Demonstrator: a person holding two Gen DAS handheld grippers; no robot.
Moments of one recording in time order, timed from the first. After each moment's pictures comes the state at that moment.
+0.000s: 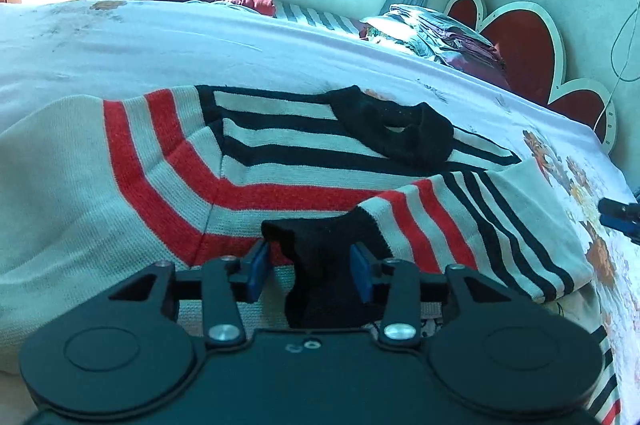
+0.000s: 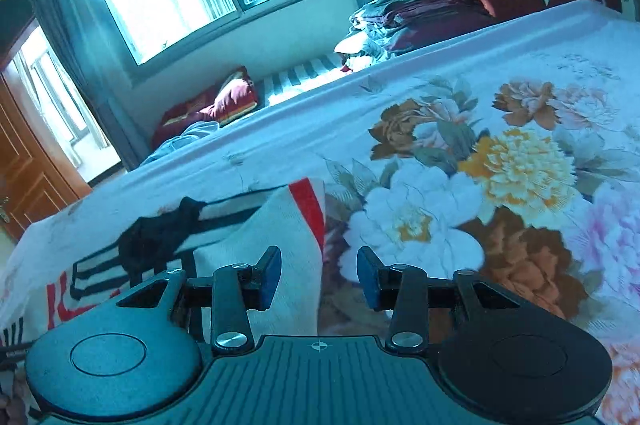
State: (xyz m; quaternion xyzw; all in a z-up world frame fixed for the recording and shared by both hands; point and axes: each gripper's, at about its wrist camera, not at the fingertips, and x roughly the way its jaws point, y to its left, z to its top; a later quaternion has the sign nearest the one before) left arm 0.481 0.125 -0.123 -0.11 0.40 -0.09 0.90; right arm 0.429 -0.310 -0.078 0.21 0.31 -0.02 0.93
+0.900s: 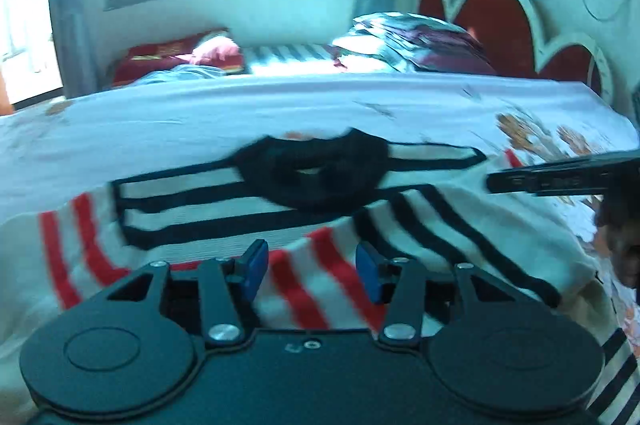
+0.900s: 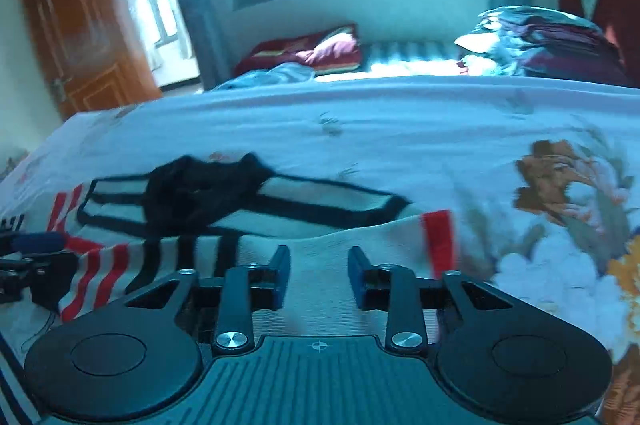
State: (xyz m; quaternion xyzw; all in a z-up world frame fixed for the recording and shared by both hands) left arm 0.498 0.006 -0.100 0.02 0.36 -0.10 0.93; right arm 0.518 -0.247 -0.110 0.05 0.35 0.15 0.92
